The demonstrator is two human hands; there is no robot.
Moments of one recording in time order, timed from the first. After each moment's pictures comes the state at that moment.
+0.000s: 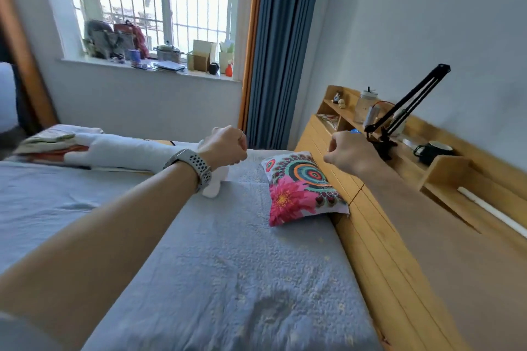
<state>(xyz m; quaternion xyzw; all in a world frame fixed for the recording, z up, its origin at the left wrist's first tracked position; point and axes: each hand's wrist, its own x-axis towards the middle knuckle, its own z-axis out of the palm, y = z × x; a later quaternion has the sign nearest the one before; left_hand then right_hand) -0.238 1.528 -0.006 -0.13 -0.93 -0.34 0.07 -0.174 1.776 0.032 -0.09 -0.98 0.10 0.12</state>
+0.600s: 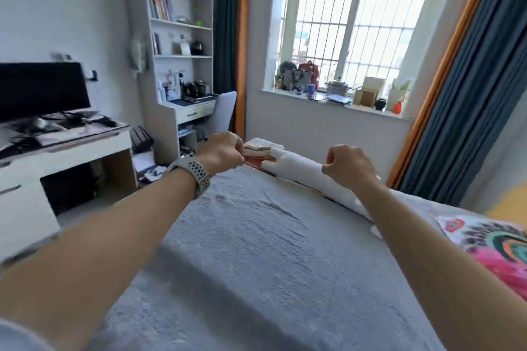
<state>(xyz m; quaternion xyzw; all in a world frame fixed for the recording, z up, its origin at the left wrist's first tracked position) -0.034 1.004 0.017 0.15 -0.94 -0.26 0.16 -0.130 1.250 0.024 0.20 -0.96 0.20 0.09</state>
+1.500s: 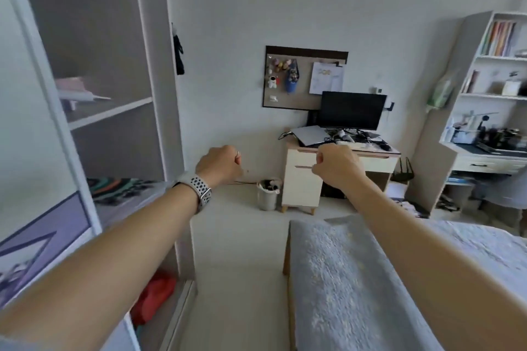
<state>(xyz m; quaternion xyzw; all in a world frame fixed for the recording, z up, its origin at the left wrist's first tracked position) 0.453 0.950 0.010 0.66 -0.70 -0.08 0.28 0.208 0.961 0.035 0.70 -0.69 0.21 -0.01</state>
